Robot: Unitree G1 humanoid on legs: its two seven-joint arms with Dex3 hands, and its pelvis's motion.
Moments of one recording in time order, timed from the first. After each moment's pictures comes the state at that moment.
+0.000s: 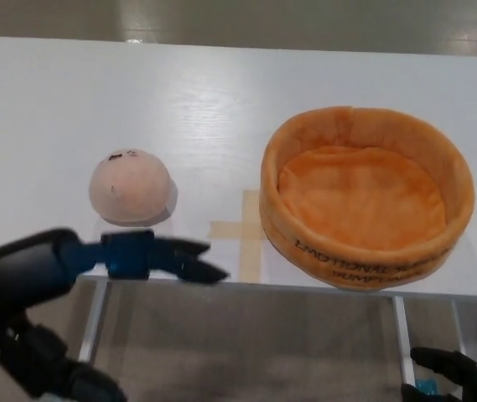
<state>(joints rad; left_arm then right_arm) -0.09 0.76 0.04 -0.29 -0.35 -0.28 -0.88 -0.30 -0.17 -0.19 1.23 -0.05 -0.32 -0.04</state>
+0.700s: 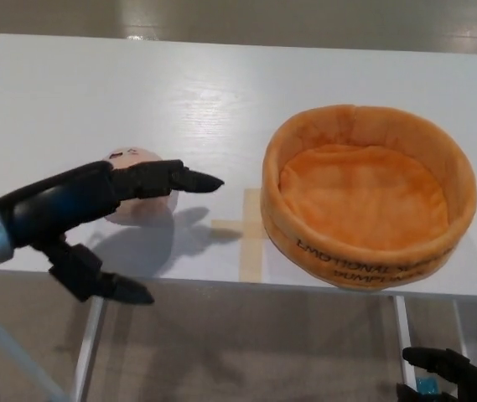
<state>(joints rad) -0.41 0.69 -0.16 0.09 0.01 -0.24 -0.69 -0.30 -0.17 -0.15 1.23 -0.06 -0.31 -0.04</state>
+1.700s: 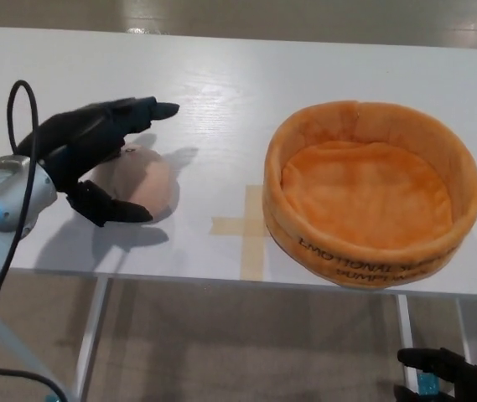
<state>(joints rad) -0.68 0.62 -0.29 0.55 0.44 -0.30 -0.21 -0.31 -0.18 -0.11 1.24 -0.07 -0.31 -0.04</state>
